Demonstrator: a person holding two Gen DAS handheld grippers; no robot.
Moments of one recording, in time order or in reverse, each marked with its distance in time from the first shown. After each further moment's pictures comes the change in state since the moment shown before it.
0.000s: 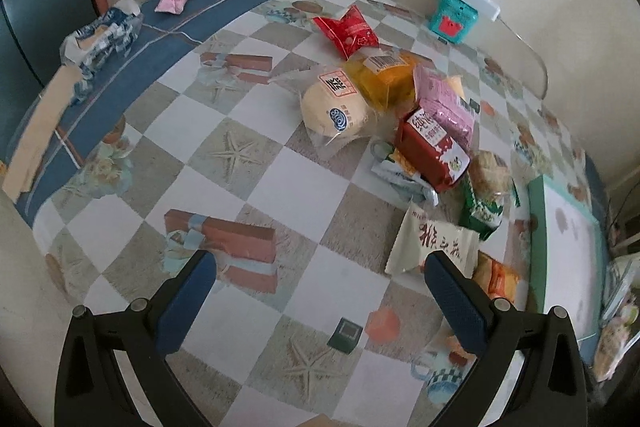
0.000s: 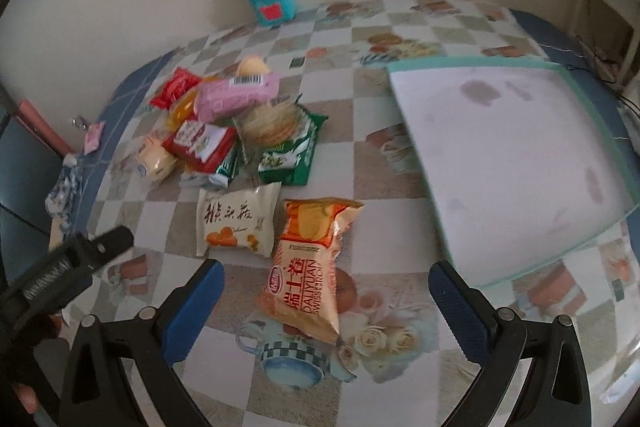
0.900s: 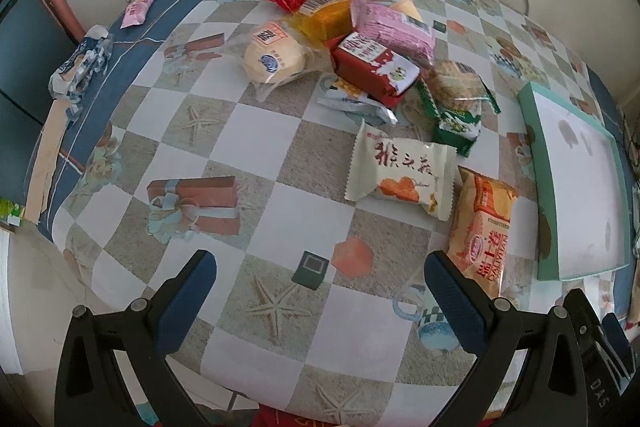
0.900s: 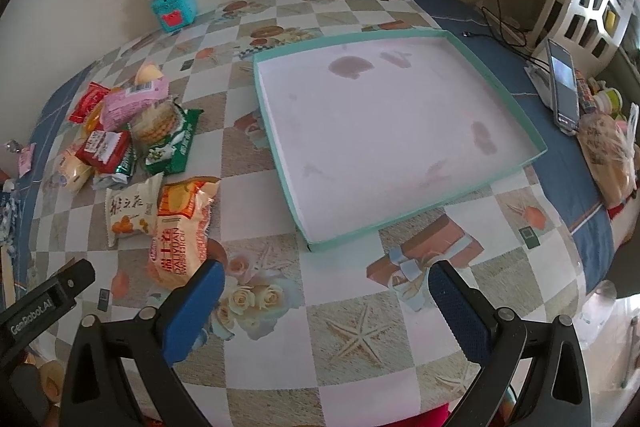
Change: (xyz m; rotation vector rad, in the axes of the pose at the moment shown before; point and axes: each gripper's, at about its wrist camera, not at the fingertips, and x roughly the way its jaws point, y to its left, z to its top) left arm -0.004 -0.057 -0.034 0.198 0.113 0.125; right arm -0.038 -0.063 -0.019 0.130 0.017 -0.259
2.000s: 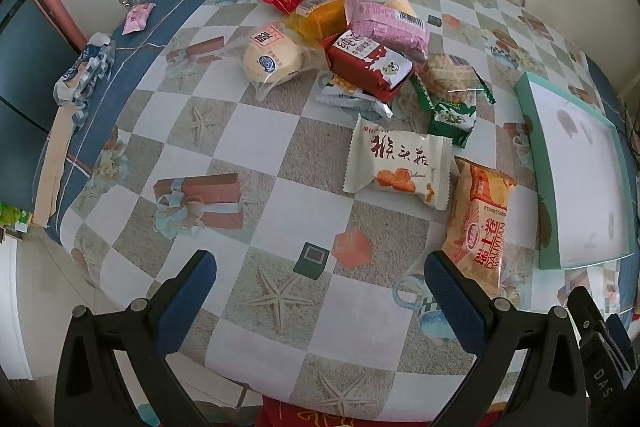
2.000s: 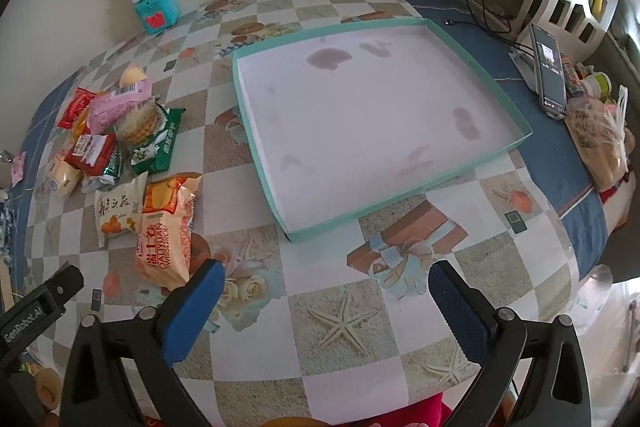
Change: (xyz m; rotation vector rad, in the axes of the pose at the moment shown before) left arm -0.007 -0.007 -0.006 0.038 0.008 0.024; right arm 0.000 -0.013 -0.003 0.043 0.029 -0.032
